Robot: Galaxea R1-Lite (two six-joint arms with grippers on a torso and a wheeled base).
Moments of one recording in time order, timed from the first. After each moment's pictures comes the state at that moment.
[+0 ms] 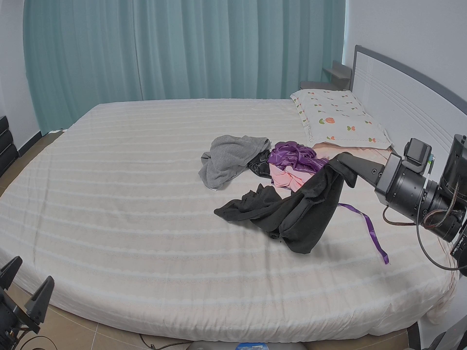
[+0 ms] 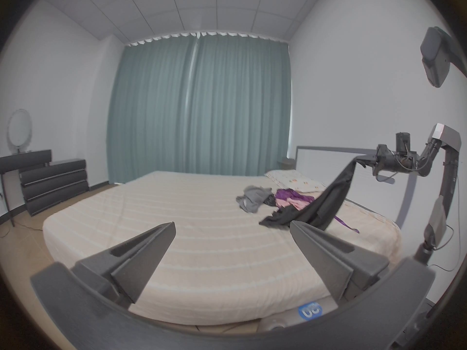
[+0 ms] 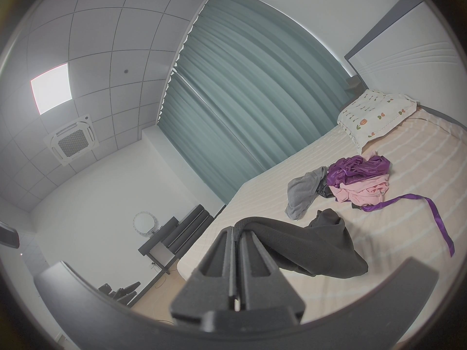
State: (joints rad) left arm -0.13 0.35 -0.20 -0.07 0.00 -0.06; right arm 0.50 1.48 -0.55 -0.94 0.17 0.67
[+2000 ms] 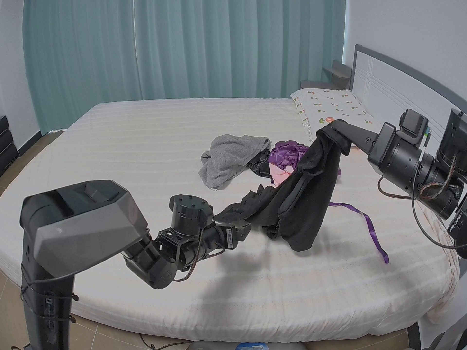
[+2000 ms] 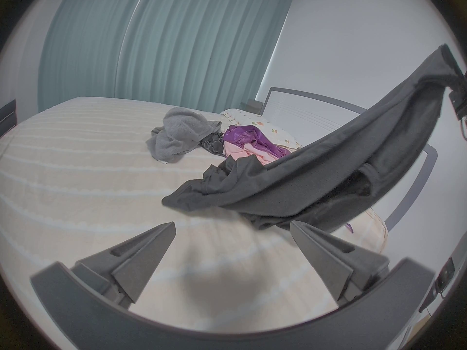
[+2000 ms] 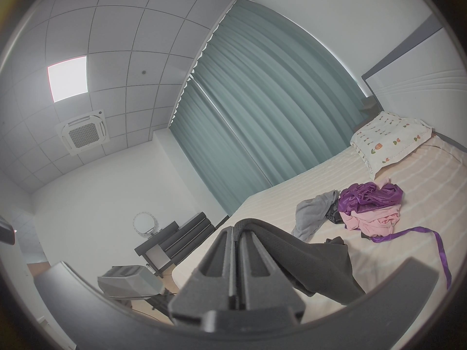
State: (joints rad) left arm -0.56 2.32 -0.95 -0.96 0.03 -0.33; right arm 0.51 1.53 -0.70 -0.94 0.17 0.59
